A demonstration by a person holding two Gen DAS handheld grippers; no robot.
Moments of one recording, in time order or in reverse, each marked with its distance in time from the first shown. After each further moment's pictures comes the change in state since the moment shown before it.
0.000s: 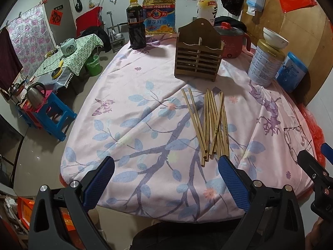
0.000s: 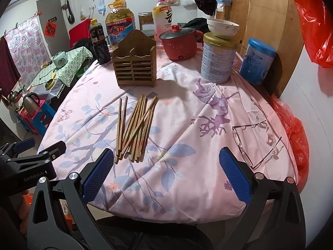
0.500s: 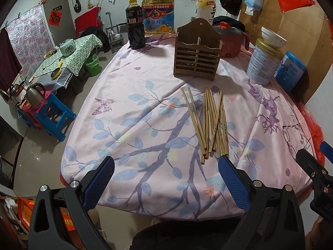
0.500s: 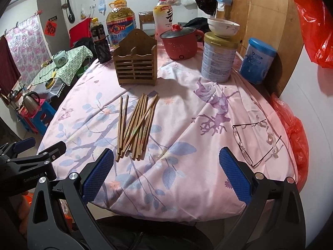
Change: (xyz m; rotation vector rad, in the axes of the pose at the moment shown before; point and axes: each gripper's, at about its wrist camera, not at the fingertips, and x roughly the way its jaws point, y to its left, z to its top) left arm 0.000 0.000 0.000 0.000 0.001 0.001; right arm -0.001 0.001 -0.001 -0.001 0.002 0.001
